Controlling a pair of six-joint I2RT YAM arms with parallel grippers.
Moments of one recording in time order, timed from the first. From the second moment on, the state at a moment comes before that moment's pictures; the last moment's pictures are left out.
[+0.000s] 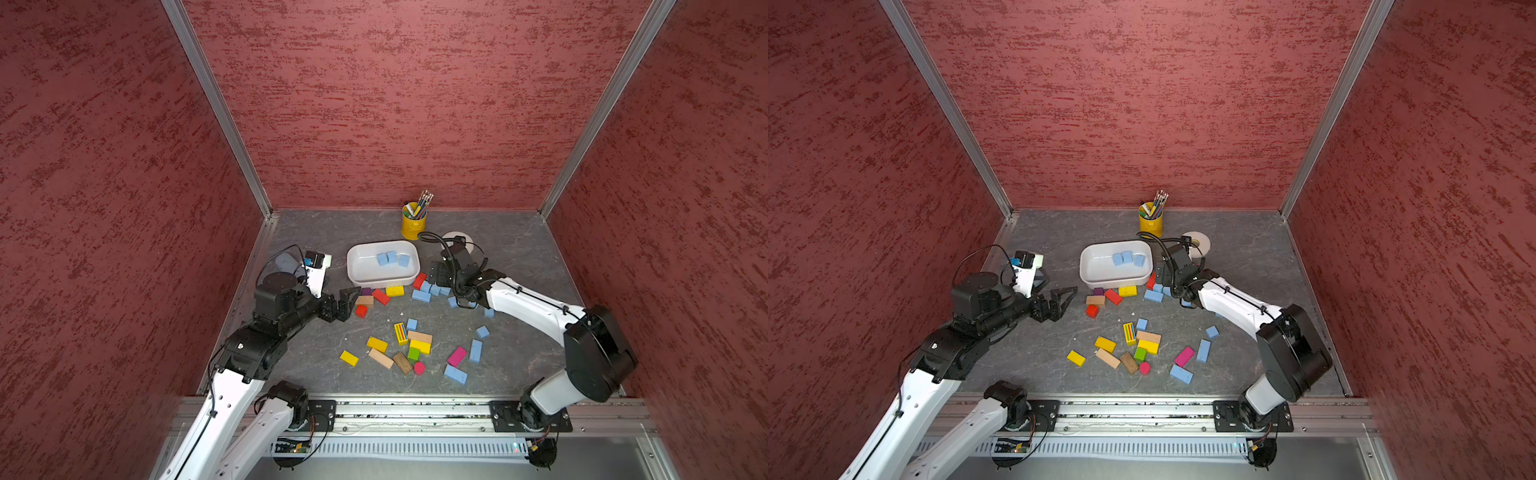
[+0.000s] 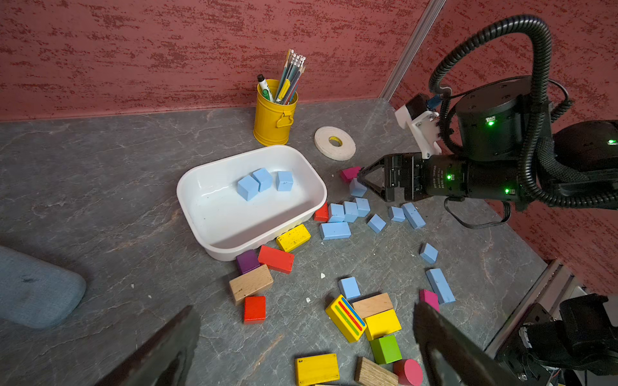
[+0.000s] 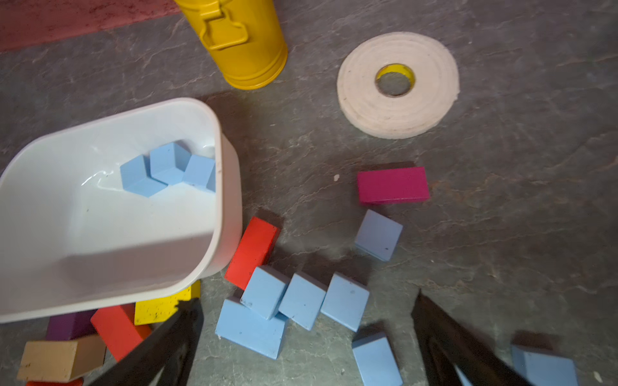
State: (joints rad) left arm -0.33 0.67 0.86 -0.63 0.28 -0.16; right arm 0.58 1.58 1.06 -0.31 0.33 0.63
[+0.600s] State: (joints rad) left arm -0.33 0.67 0.86 -0.63 0.28 -0.16; right arm 0.49 1.72 1.14 -0.40 0.34 0.89
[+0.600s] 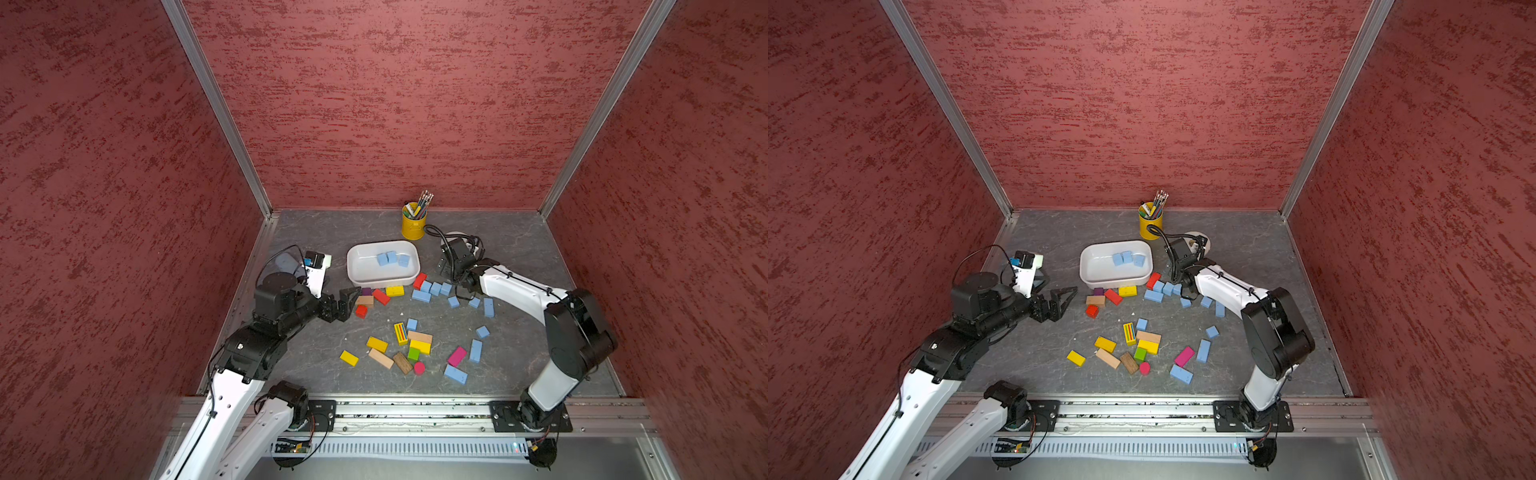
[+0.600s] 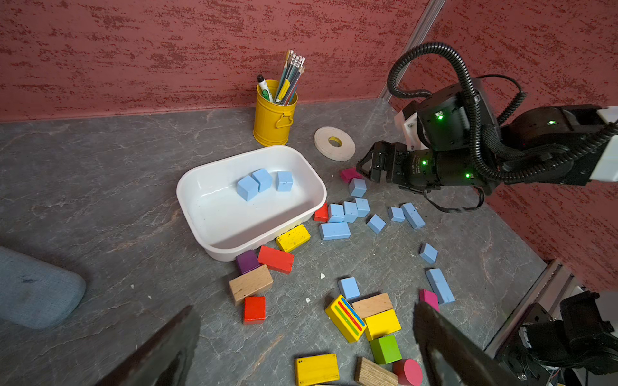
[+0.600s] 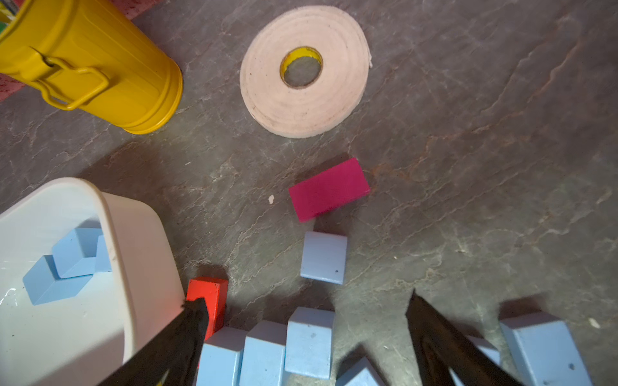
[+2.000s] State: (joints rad) left arm -0.33 0.66 0.86 -0.61 0.31 -0.16; right arm 0.42 1.93 1.23 -0.40 0.28 0.93
